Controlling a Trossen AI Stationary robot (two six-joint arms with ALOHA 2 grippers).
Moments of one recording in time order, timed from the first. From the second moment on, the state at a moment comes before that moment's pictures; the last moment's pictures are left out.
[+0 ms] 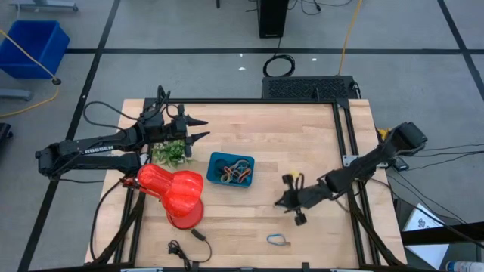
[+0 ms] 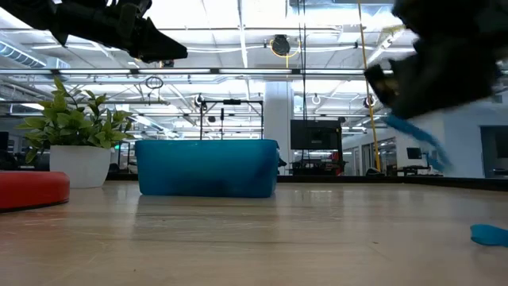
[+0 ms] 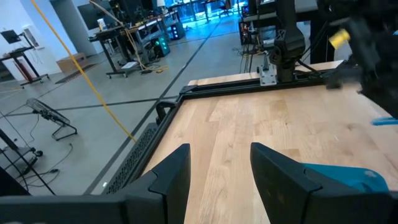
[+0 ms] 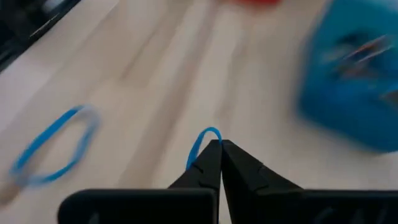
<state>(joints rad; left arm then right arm) 0.36 0.82 0.52 0.15 0.13 0.25 0.50 1.41 0.58 0.14 0.24 0.06</state>
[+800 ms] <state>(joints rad) 0.36 0.82 0.52 0.15 0.13 0.25 0.03 1.49 0.69 0.75 0.06 -0.34</state>
